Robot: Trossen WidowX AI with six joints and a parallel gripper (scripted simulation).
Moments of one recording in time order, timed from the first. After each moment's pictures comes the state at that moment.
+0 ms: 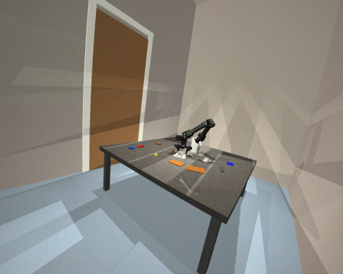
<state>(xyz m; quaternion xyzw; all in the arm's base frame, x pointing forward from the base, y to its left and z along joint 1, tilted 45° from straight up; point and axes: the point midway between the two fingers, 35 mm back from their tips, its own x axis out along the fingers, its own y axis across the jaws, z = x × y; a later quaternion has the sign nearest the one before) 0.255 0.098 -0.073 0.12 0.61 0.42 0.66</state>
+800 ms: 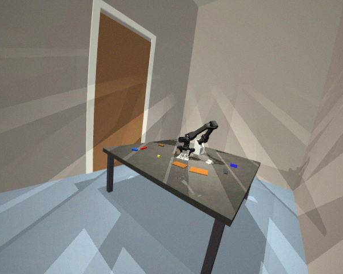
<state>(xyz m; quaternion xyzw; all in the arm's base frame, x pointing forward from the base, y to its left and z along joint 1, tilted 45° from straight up) 0.254 0.099 -0.074 0.12 0.61 0.42 0.66</state>
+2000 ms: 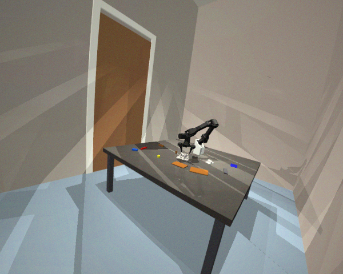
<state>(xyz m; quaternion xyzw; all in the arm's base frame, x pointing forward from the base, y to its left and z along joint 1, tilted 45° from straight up) 0.256 0.073 -0.050 0.12 0.62 0.42 0.66</state>
